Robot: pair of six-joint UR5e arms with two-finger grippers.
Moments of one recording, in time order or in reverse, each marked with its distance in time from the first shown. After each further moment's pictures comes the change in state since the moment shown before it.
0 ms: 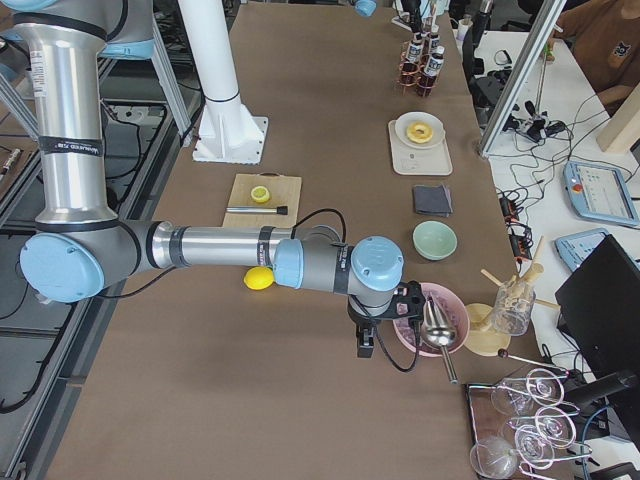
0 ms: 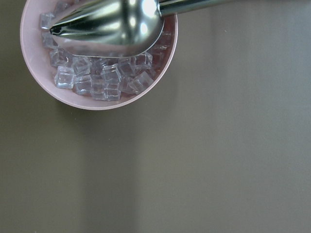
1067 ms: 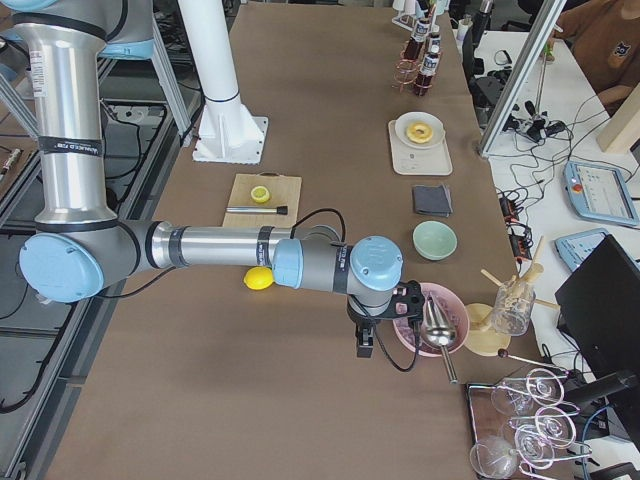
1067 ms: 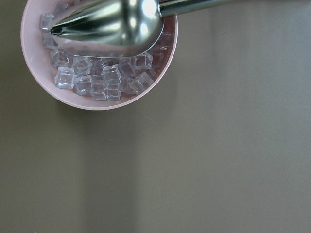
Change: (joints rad) left arm -0.104 -0.061 -0.101 0.211 -0.055 0.080; right arm 0.001 -0.001 0.004 0.000 -0.001 0.001
